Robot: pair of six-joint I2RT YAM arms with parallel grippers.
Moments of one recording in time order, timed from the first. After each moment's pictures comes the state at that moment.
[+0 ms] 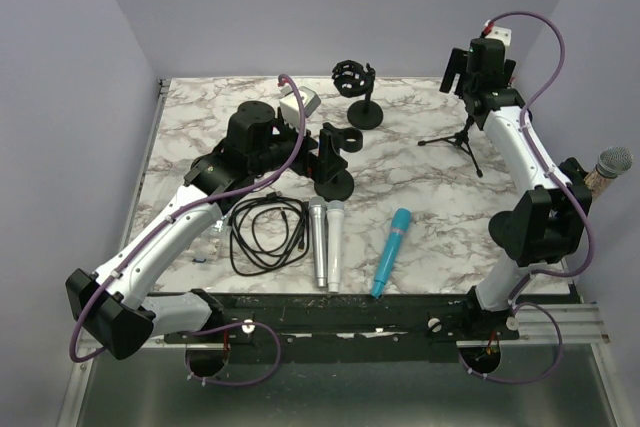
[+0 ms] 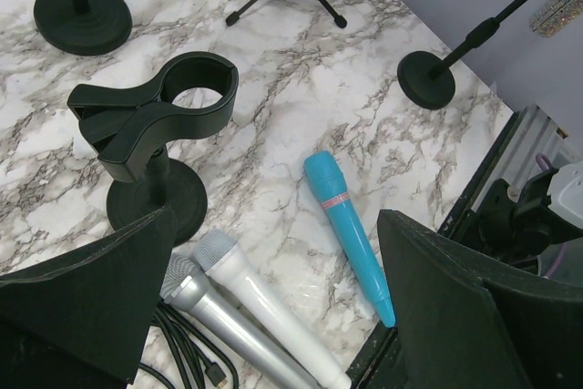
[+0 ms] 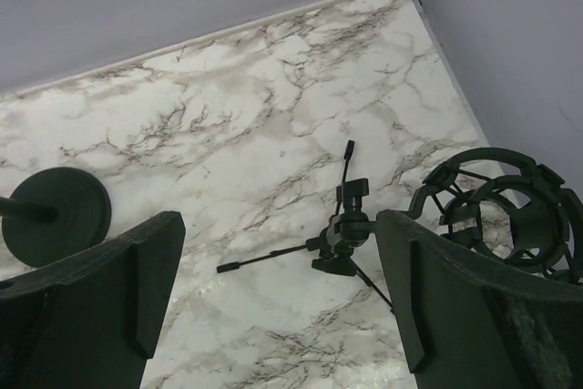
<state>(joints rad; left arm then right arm) -0.63 1.21 1.24 -0.35 0.34 -0.24 0.09 1.72 1.61 -0.35 0.41 0.17</state>
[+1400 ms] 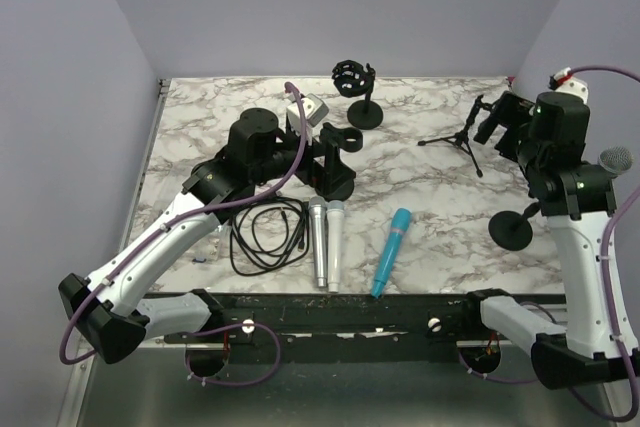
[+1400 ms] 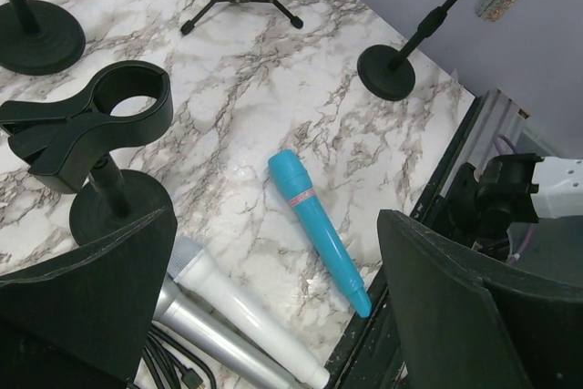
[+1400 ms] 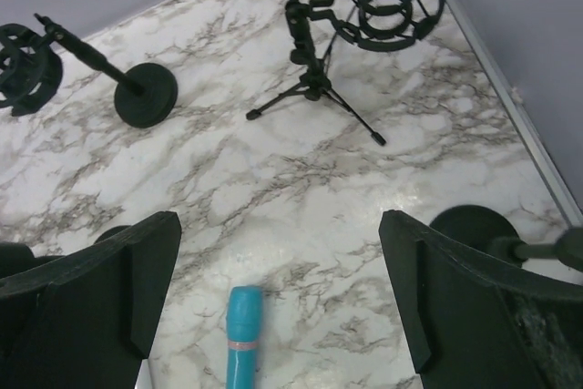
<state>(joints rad) -0.70 1.18 1.24 -0.35 0.35 -0.24 0.09 1.06 1.46 -0.85 0.27 0.35</state>
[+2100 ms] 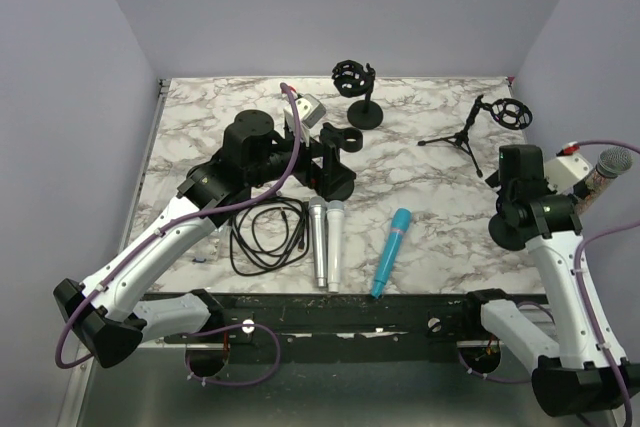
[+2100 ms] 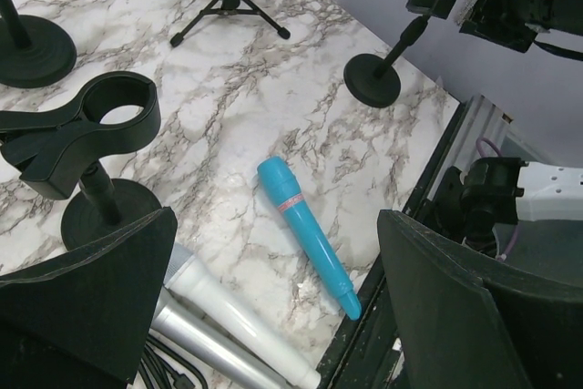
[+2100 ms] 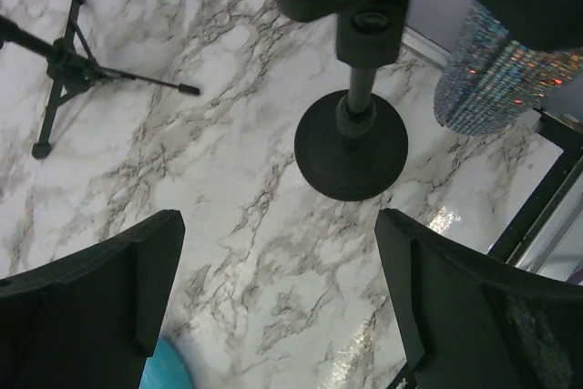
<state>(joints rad) -0.72 1.15 1.24 -0.34 0.36 -0.26 0.09 0.92 1.06 -1.02 0.72 0.81</state>
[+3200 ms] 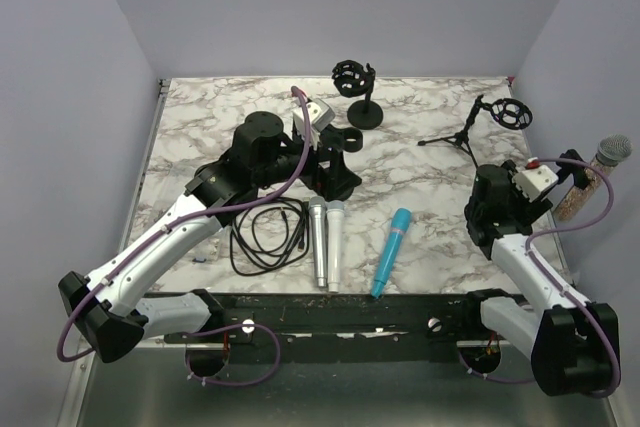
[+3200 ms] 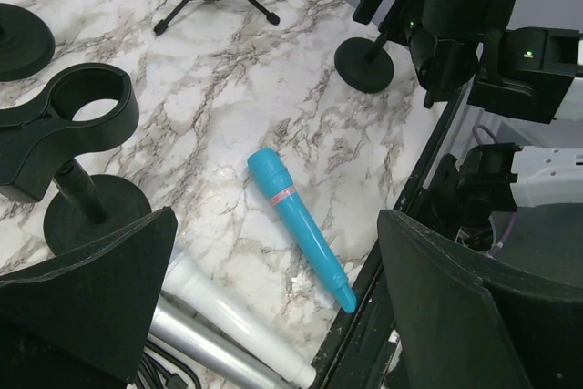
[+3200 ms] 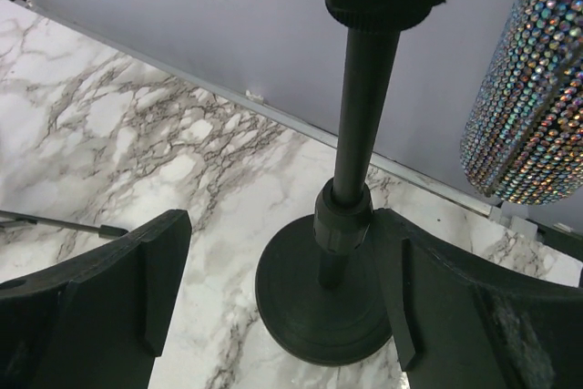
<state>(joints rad) -0.75 1.17 1.24 -0.34 0.36 -0.25 0.09 0.97 0.45 0.07 1.12 0.44</state>
